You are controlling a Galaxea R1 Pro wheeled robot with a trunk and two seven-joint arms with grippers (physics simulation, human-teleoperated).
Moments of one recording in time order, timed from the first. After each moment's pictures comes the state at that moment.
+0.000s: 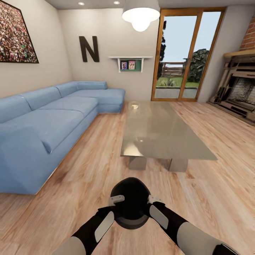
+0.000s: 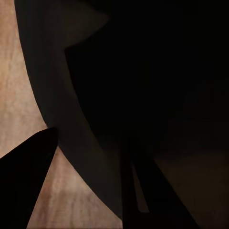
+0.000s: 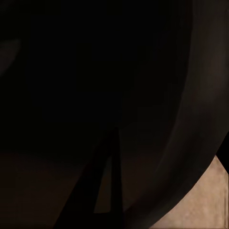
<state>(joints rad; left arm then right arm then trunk) -0.56 -0.16 -0.48 -0.61 0.71 0.35 0.34 -0.70 0.05 0.79 -0.44 -1.12 0.29 -0.30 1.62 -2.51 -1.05</state>
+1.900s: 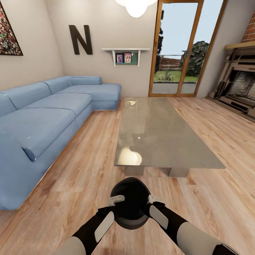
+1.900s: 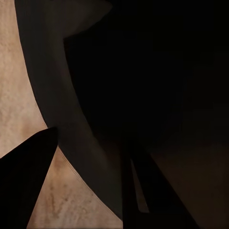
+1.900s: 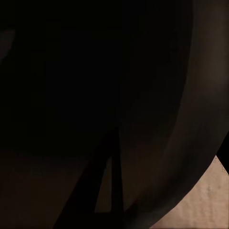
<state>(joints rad) -0.56 -0.16 -0.49 -0.61 0.71 0.35 0.34 -0.70 0.05 0.79 -0.44 -1.12 0.29 -0.30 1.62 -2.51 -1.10</state>
